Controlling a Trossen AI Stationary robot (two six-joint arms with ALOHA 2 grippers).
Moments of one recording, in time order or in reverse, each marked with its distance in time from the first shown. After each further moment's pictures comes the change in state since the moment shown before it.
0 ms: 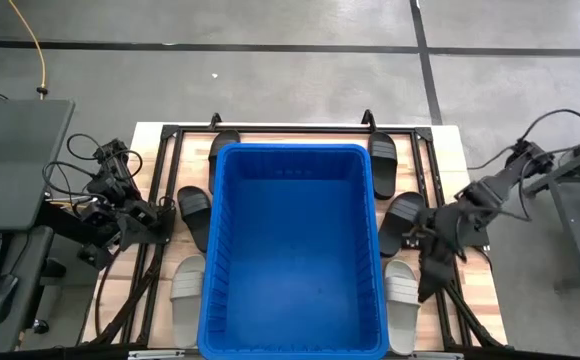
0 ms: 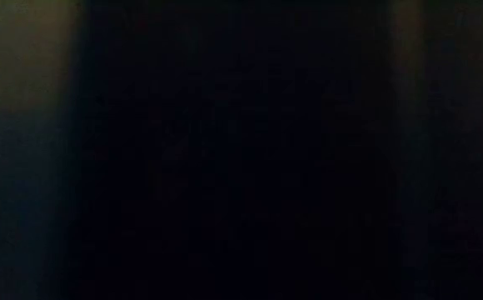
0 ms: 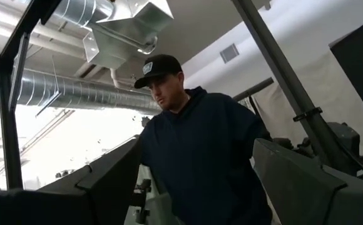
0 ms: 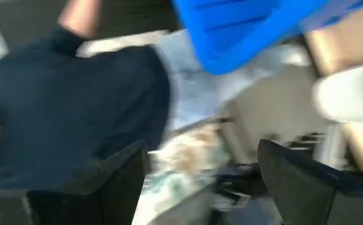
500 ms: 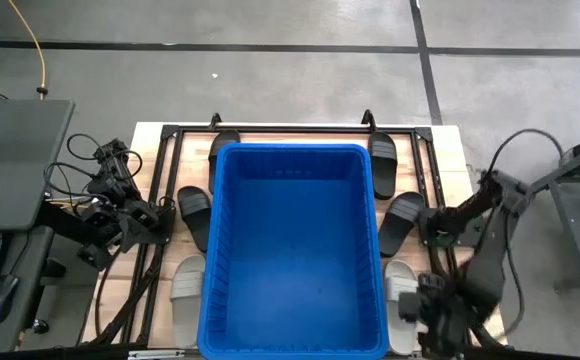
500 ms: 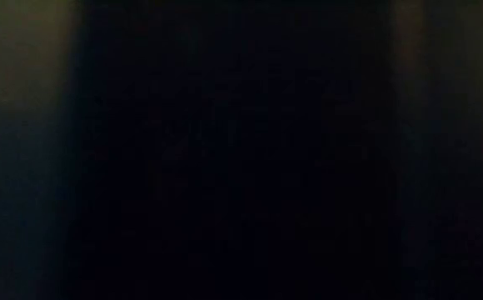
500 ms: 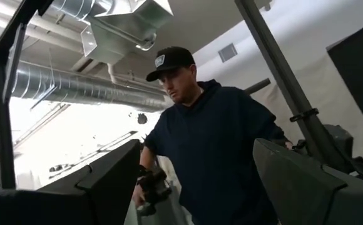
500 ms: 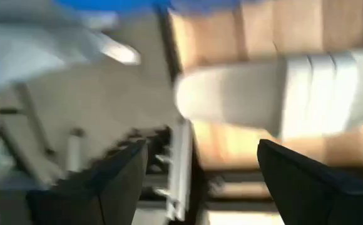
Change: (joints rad) left arm 0.000 0.000 0.000 -0.015 0.000 -0.051; right arm 0.393 0.695 0.580 -0.679 0.411 -0.266
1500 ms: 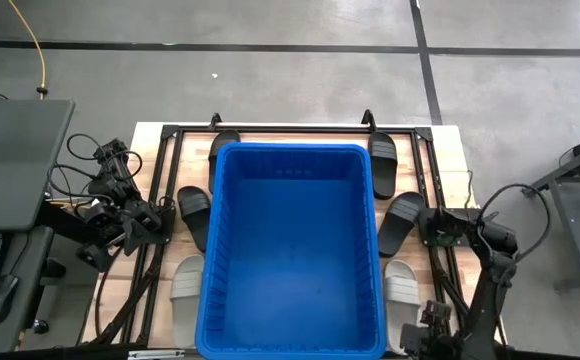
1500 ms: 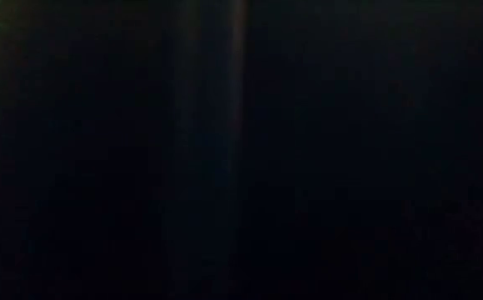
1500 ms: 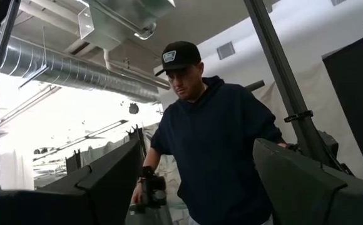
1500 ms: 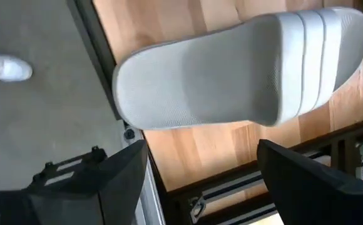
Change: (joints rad) left arm 0.000 0.000 0.000 -0.028 0.000 -0.084; right arm 0.176 0.393 0.197 -0.206 0.147 0.253
